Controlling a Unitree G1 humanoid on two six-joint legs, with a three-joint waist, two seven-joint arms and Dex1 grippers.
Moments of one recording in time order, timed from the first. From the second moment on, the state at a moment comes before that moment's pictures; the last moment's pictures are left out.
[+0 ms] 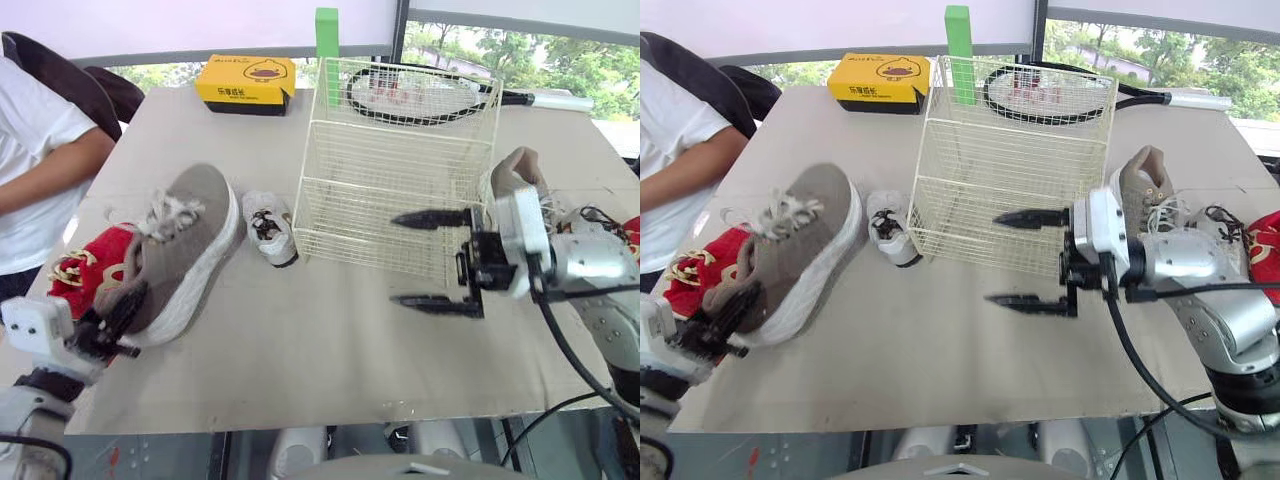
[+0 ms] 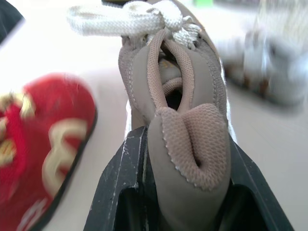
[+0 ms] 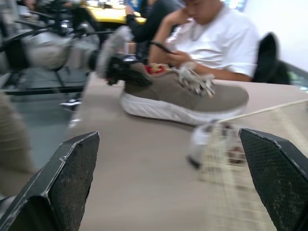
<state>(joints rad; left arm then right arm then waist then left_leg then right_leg) 0.33 0.49 0.71 -0.36 -0.64 0.21 -0.59 -0.44 -0.66 0.03 -0.53 0.72 0.51 0.98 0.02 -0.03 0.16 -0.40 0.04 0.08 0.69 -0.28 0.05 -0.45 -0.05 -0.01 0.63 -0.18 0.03</state>
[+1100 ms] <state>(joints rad) -0.74 0.74 0.07 0.02 -0.30 -0.42 -1.12 -1.74 -0.58 0.53 0.78 0.04 0.40 1.57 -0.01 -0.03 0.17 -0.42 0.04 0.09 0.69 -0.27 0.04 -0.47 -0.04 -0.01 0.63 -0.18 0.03</state>
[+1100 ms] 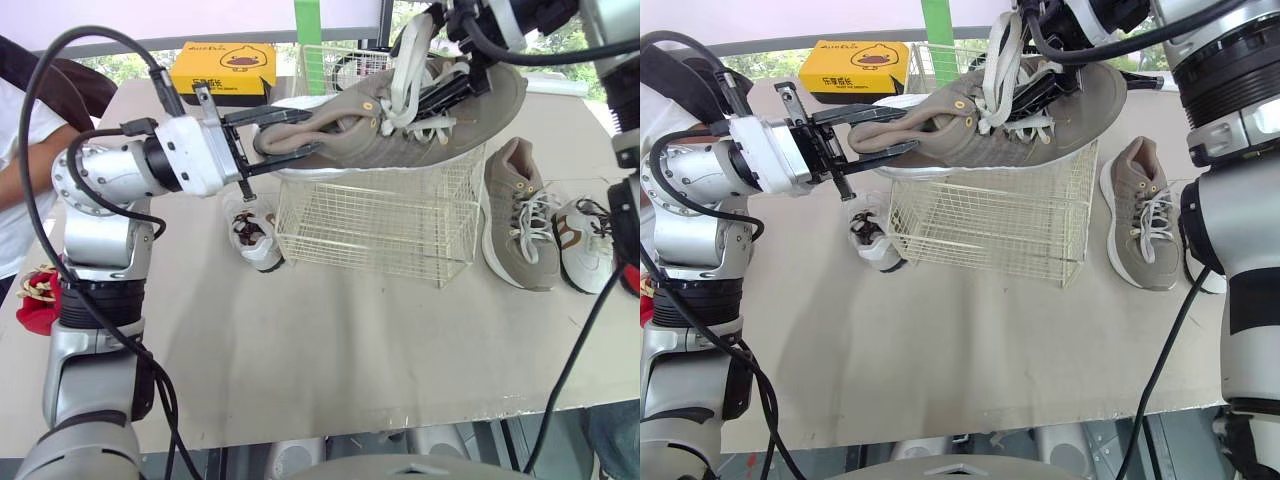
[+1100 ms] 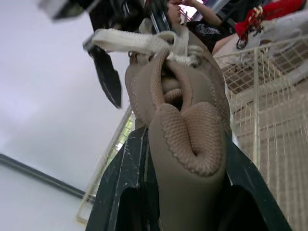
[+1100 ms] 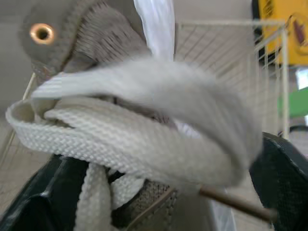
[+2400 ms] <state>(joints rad) -0.63 0.46 0.26 -0.35 -1.52 0.73 -0.10 -1.33 -0.41 -0.14 -0.04 0.53 1.30 0.84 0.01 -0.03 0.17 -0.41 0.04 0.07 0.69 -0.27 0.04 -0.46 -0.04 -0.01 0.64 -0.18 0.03</state>
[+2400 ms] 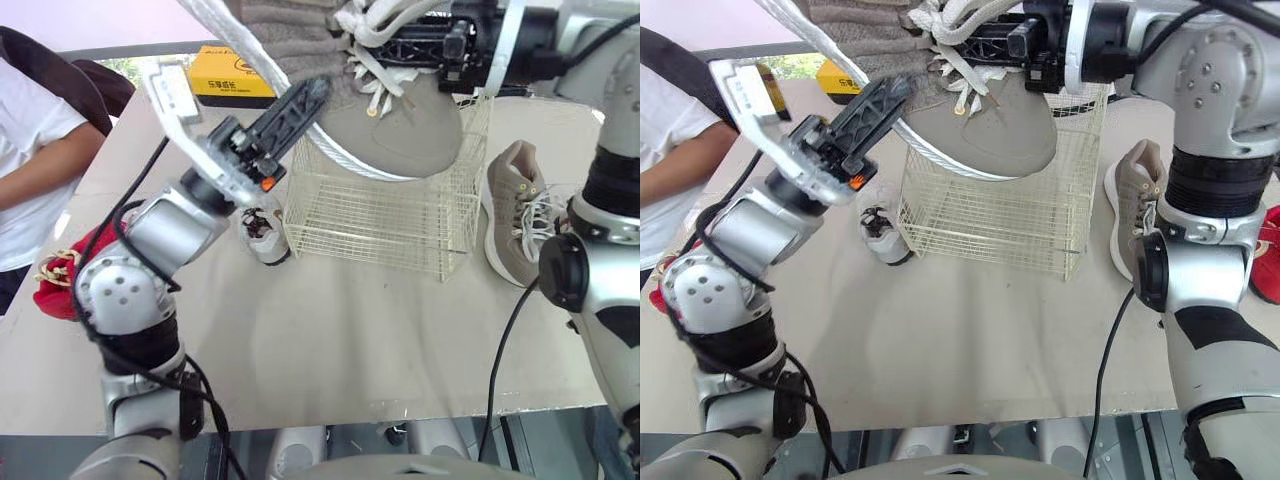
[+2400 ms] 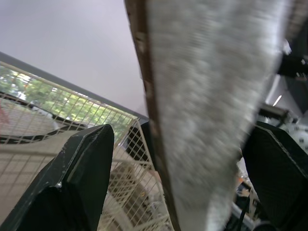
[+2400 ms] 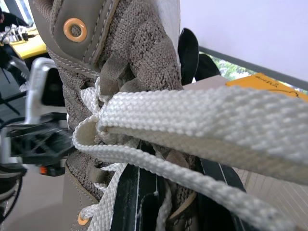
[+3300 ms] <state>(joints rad) -1.51 0.51 0.00 1.09 -0.42 -0.15 -1.20 -0.53 -0.46 -0.47 -0.83 0.92 1.02 0.40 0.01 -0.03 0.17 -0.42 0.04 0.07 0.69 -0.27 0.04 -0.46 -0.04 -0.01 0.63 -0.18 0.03</state>
